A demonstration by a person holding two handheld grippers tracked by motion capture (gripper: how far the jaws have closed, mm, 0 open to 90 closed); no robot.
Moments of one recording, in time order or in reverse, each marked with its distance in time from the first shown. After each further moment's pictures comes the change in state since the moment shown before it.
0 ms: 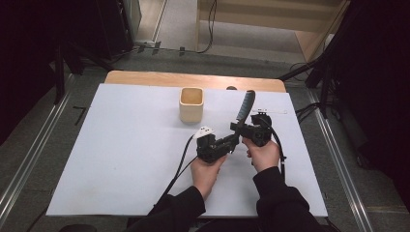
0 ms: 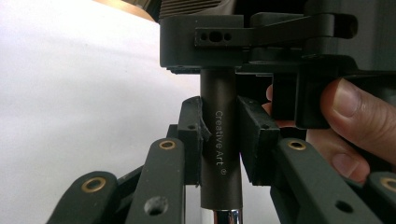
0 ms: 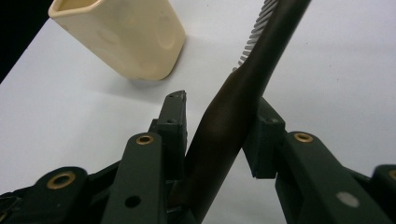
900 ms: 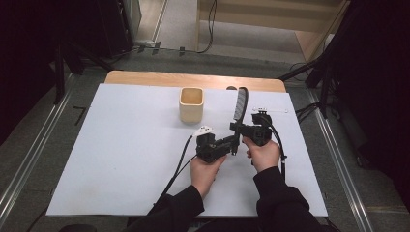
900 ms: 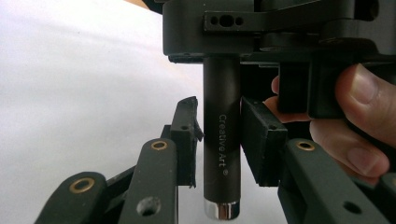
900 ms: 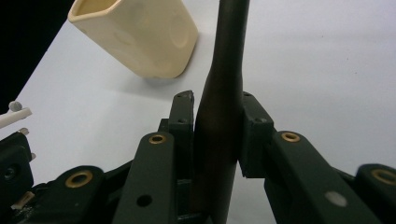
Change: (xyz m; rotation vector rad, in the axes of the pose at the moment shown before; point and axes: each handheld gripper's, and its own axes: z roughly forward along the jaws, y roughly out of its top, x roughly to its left) left arm 0.002 0.004 -0.002 0.050 -0.024 -0.016; right arm 0.001 0.003 -0.003 0.025 0.051 0.039
